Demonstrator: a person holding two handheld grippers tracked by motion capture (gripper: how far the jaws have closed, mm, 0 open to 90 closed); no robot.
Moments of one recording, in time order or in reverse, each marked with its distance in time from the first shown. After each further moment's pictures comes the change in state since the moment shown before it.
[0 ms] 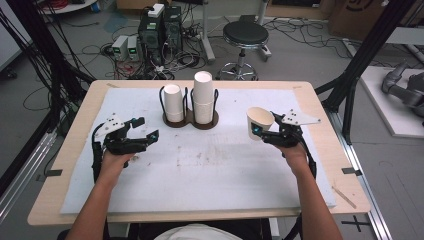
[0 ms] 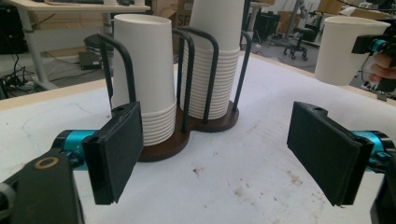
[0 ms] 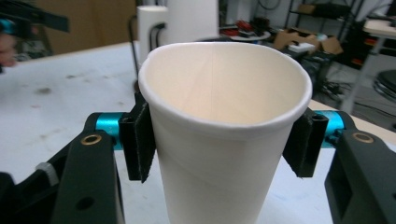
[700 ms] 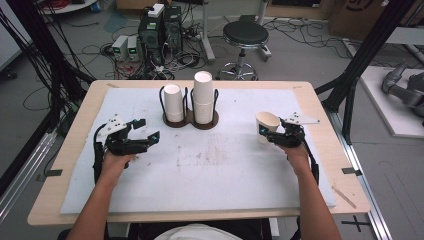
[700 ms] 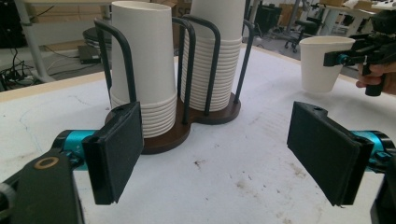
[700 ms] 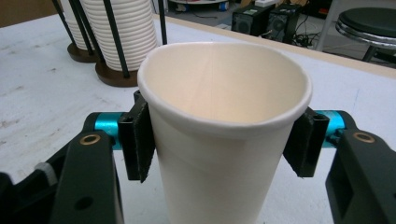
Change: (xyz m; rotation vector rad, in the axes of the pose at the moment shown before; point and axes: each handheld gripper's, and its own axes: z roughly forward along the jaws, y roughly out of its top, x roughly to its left) left arm 0.000 -0.003 0.004 0.023 -0.005 0.006; right arm -0.033 -0.039 0.007 0.120 -0.118 0.119
